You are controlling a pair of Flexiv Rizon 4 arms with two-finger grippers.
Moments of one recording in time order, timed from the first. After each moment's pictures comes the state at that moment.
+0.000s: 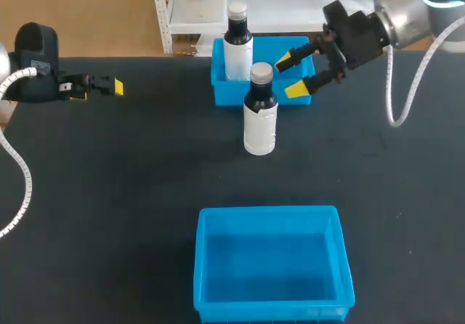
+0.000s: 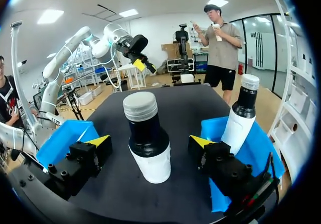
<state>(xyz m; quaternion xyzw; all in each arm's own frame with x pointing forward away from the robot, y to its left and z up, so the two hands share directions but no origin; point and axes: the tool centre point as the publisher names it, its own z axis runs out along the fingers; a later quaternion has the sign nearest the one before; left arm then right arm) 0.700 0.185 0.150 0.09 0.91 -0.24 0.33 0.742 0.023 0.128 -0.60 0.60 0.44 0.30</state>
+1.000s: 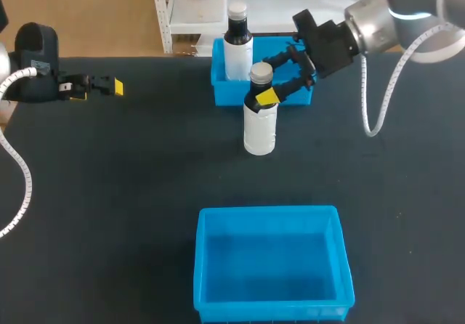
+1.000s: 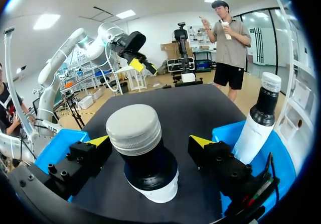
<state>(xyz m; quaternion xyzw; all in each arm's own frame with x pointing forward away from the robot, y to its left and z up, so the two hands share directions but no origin) 0.700 0.185 0.150 0.09 0.91 -0.24 0.33 0.734 0.072 0.120 -0.59 0.61 0.45 0.29</state>
